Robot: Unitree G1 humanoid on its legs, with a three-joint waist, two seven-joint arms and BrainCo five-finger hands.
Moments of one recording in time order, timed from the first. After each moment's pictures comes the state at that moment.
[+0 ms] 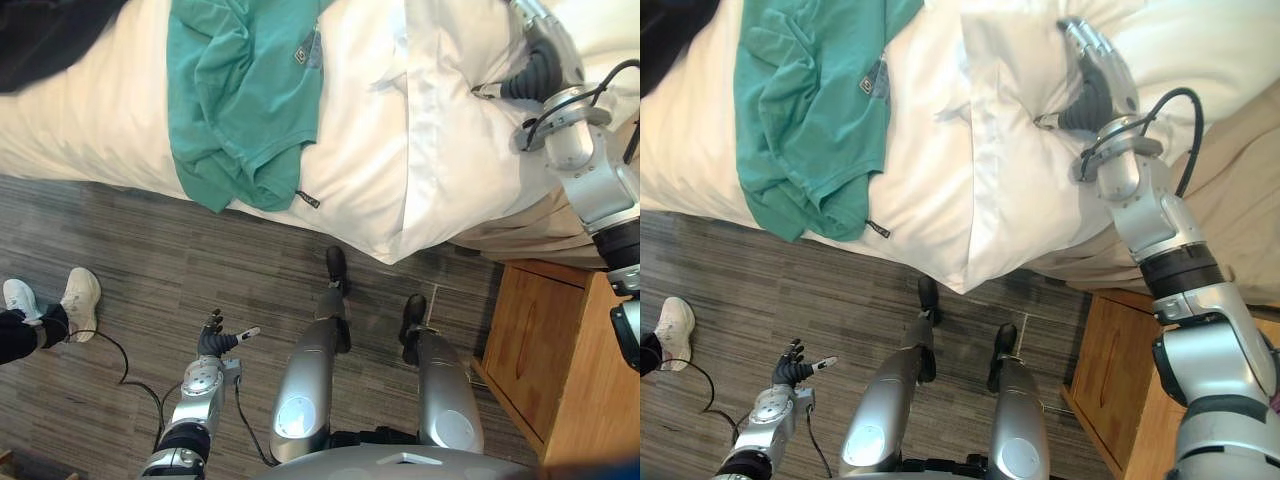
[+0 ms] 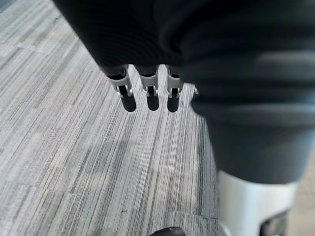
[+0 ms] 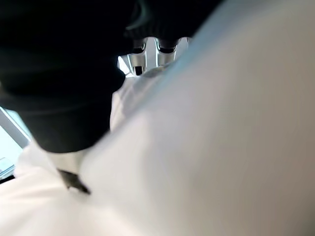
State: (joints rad) left arm -0.06 0.28 0.04 0.85 -0.19 -0.13 0.15; right arm -0.98 -0.80 0.41 0.47 -0.26 -0.11 -0.22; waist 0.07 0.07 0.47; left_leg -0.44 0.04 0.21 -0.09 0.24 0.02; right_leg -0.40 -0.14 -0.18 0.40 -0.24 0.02
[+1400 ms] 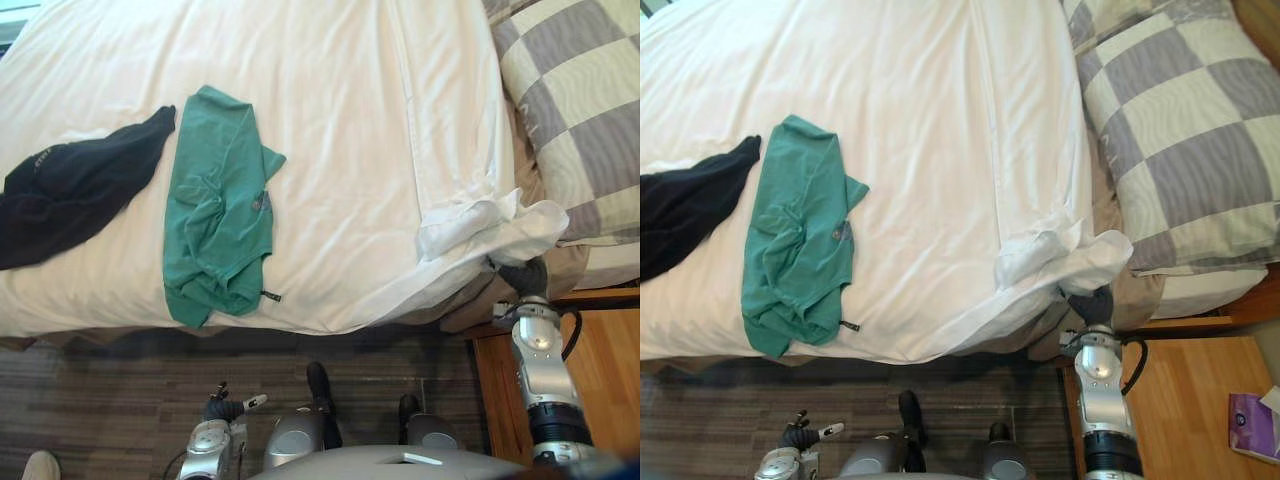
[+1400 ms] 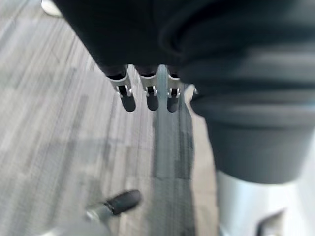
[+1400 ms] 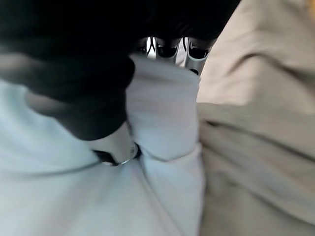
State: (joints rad) left arm 0.11 0.09 0.24 0.93 0.03 -0.03 0.11; right arm 0.04 -0.12 -0.23 0.26 -0.11 -0.11 -0.21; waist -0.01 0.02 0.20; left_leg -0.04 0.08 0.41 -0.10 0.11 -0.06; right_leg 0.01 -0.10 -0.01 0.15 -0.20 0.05
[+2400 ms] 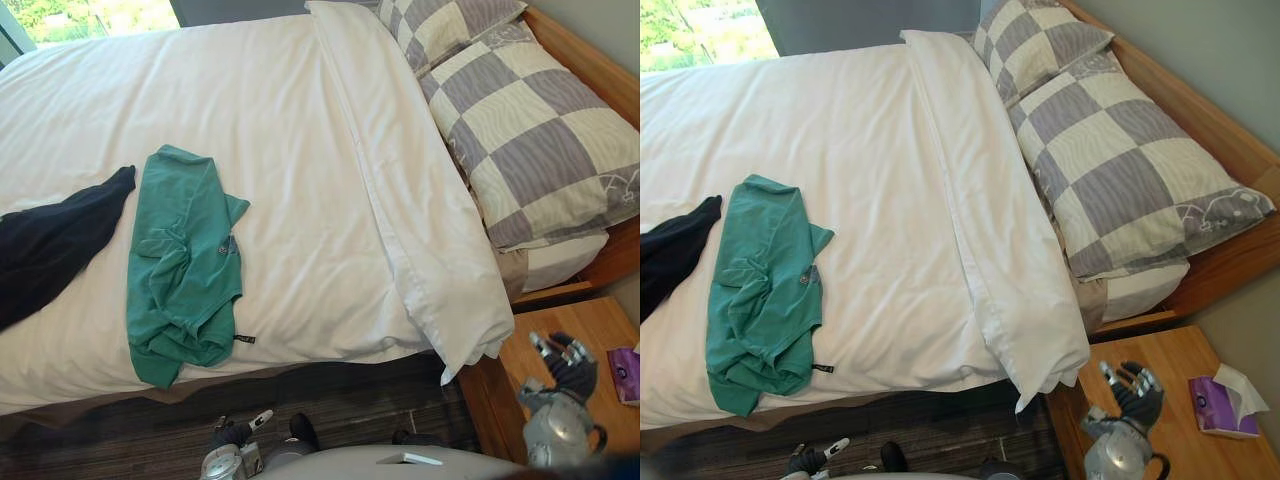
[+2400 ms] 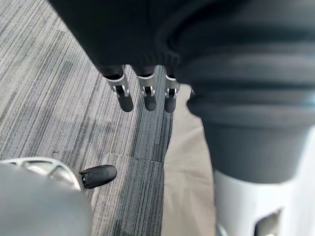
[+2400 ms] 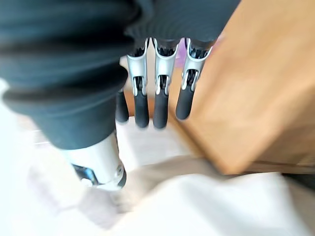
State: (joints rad) left arm 0.17 0.00 0.40 0.90 0.03 -0.02 0.13; right arm 0.27 0.02 -0.42 0.01 0.10 -0.03 -0.36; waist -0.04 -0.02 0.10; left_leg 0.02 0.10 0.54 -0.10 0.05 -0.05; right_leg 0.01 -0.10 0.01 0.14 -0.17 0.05
